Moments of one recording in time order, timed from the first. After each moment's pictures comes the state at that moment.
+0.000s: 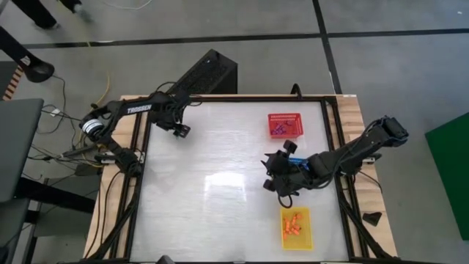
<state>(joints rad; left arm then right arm) 0.83 1.59 0.93 -0.89 -0.08 -0.29 0.44 1.39 1.11 -0.65 0.89 0.50</state>
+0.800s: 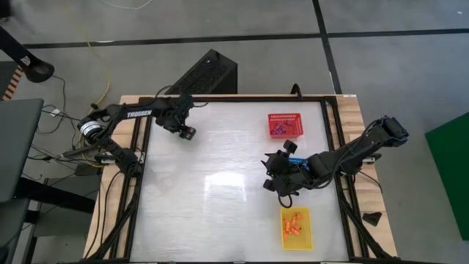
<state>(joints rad) 0.76 1.56 0.86 -0.70 -0.02 -0.32 0.44 1.39 1.11 -0.65 0.89 0.51</state>
